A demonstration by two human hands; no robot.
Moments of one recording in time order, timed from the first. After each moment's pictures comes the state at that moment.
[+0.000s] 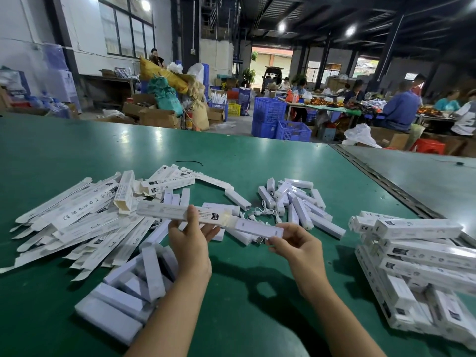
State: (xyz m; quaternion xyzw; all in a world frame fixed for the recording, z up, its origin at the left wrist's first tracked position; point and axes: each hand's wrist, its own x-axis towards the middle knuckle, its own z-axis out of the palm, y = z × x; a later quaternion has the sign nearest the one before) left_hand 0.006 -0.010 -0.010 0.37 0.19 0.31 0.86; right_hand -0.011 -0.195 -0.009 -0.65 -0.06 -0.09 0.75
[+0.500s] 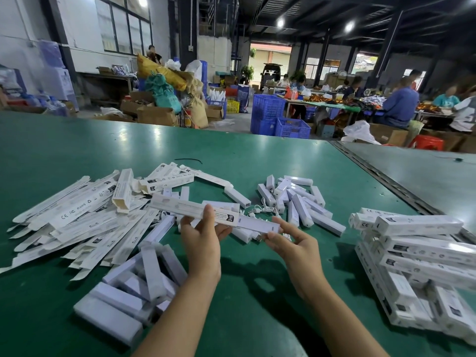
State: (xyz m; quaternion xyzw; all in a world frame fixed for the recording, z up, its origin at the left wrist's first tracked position) left_hand 0.003 -0.027 -0.016 0.42 0.12 0.29 0.85; right_hand -0.004 -0.189 -0.018 -0.60 -0.05 -0.04 0.80
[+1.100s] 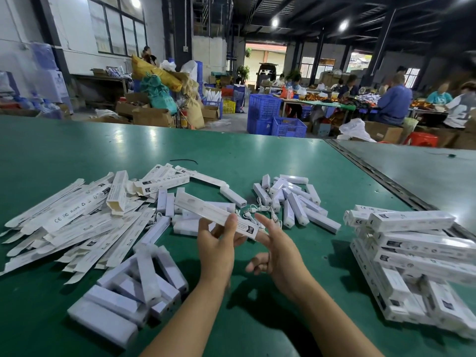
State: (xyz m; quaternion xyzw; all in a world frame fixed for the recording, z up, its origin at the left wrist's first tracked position) left_hand -0.005 -0.055 -0.025 0.47 0.06 0.23 0.85; right_hand -0.018 -0.174 -0.006 -0.60 -0.08 0.12 0.79
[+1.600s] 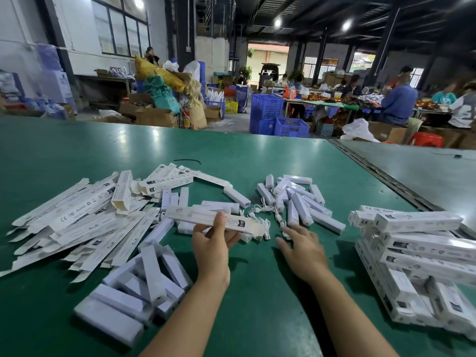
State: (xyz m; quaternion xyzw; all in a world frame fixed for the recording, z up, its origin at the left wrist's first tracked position) left_hand -0.002 -0.043 -0.023 0.41 0.14 0.22 0.88; right_hand 0.030 -0.221 -0.035 -0.98 0.01 -0.04 0.20
